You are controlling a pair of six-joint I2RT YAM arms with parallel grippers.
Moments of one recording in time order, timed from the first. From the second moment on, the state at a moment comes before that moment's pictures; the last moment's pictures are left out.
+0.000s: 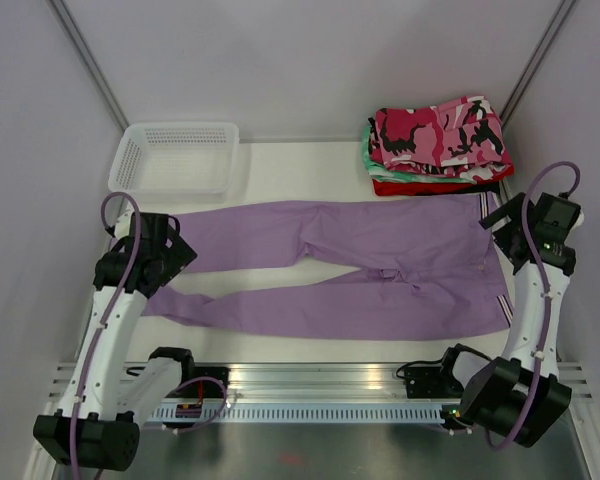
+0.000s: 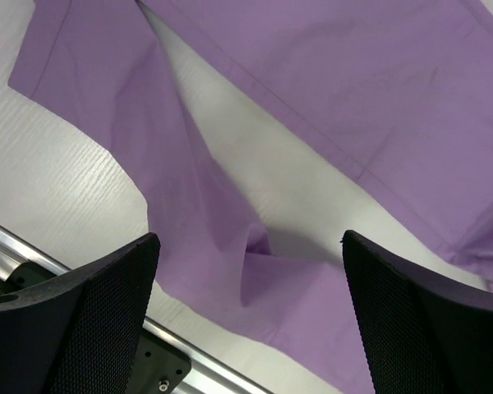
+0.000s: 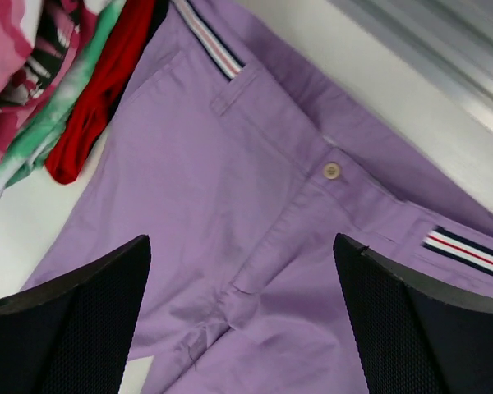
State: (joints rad) left arm -0.09 0.90 1.00 -1.09 -0.33 -0.77; right arm -0.48 1.05 1.01 -0.71 -0.02 0.55
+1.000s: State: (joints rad) left arm 0.42 0.97 0.87 -0.99 -0.44 -0.98; right arm 0.03 1.40 0.85 -0.39 -0.14 0.50
